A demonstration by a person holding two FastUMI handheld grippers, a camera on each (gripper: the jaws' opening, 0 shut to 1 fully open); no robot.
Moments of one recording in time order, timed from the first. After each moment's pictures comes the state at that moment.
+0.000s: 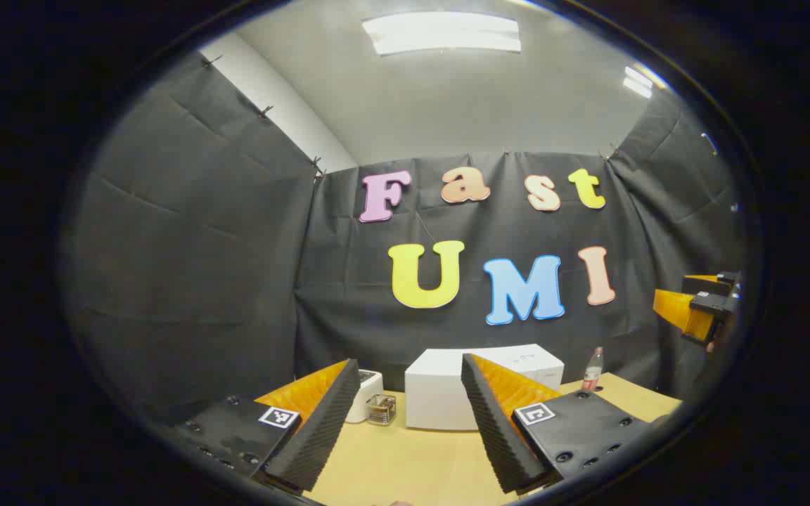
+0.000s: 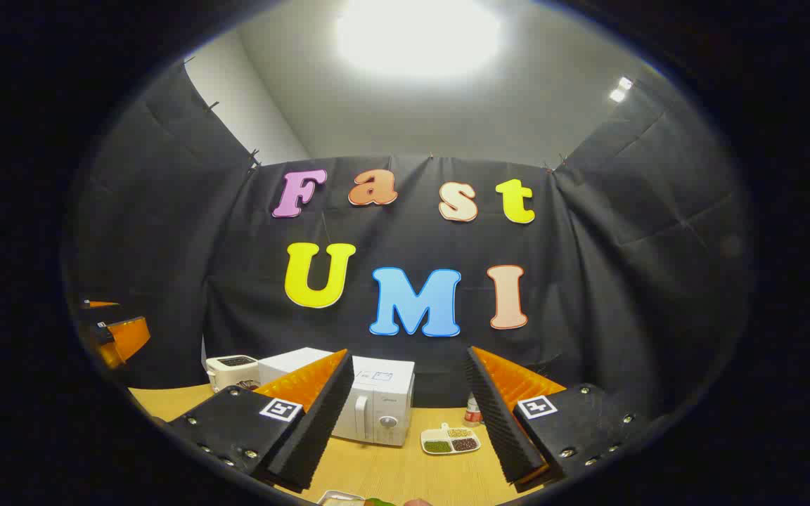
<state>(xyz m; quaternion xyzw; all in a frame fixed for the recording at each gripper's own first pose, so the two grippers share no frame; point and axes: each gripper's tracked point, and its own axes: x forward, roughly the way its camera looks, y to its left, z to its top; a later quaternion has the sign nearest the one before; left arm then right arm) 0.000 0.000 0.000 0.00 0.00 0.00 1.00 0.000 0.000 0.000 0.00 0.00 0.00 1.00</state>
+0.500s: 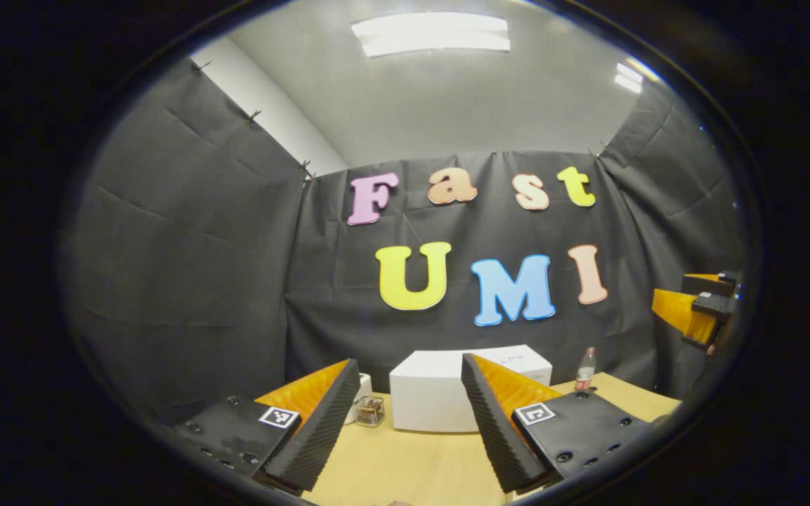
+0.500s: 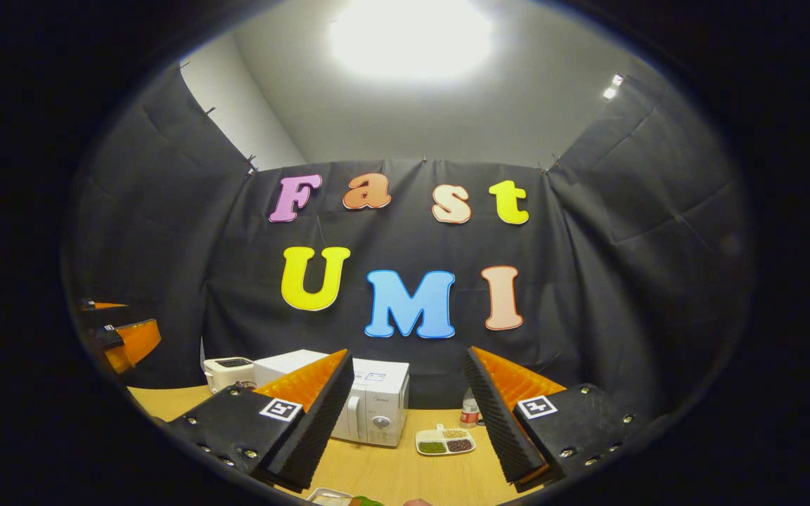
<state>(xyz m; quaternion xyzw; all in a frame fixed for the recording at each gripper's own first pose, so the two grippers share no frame) 0.003 -0.046 -0.001 0.01 0.00 -0.01 1.00 -0.006 -0.028 -0.006 0.01 -0.01 0.00 1.00</state>
